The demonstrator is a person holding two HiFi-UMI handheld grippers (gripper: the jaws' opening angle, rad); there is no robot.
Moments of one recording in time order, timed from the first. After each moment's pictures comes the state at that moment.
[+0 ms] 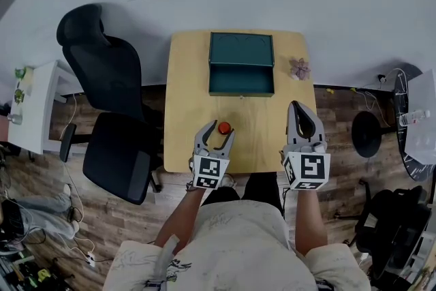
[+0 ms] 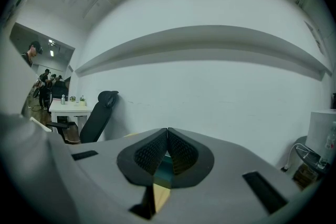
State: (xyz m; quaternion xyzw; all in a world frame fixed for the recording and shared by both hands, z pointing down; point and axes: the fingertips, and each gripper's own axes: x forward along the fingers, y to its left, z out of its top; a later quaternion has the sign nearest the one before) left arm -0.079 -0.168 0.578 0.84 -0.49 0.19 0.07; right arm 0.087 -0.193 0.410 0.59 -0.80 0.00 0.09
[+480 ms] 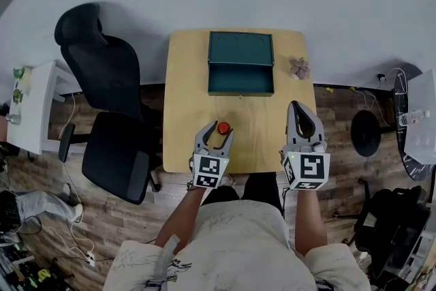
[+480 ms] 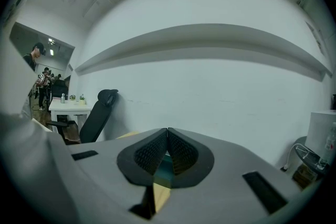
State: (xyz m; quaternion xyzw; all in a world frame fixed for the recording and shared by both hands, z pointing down) left arm -0.079 -0.170 0.591 0.84 -0.49 0.20 0.09; right arm 0.087 -0.197 0.413 0.59 -0.80 0.00 0.10
